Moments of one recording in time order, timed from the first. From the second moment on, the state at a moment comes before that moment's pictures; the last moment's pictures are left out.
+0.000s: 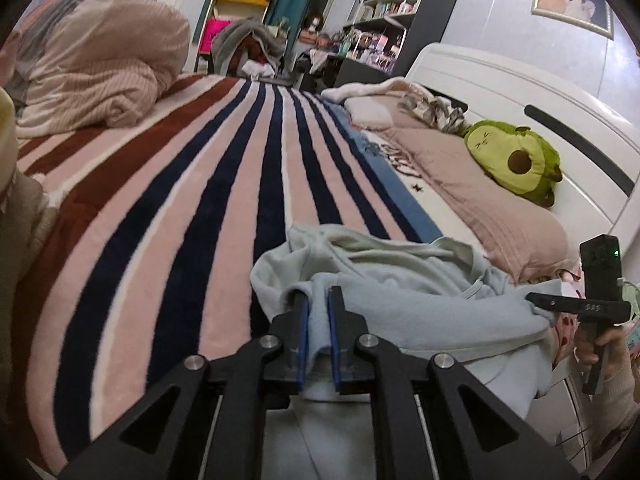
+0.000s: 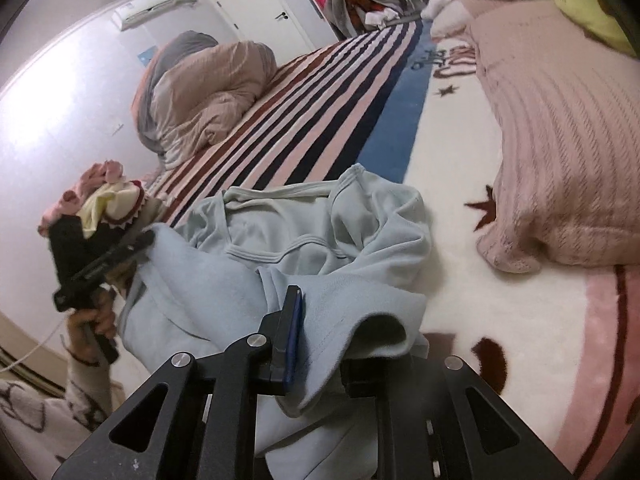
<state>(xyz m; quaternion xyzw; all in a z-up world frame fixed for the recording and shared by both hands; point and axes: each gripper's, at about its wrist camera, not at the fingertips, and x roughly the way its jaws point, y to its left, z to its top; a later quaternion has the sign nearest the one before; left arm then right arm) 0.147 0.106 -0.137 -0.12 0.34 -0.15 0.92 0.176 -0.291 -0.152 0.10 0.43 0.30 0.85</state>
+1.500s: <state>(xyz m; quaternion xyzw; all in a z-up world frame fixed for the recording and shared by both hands) 0.130 0.040 -0.147 0.00 0.40 -0.18 0.90 0.148 -0.226 -0.160 -0.07 0.39 0.28 0.87</state>
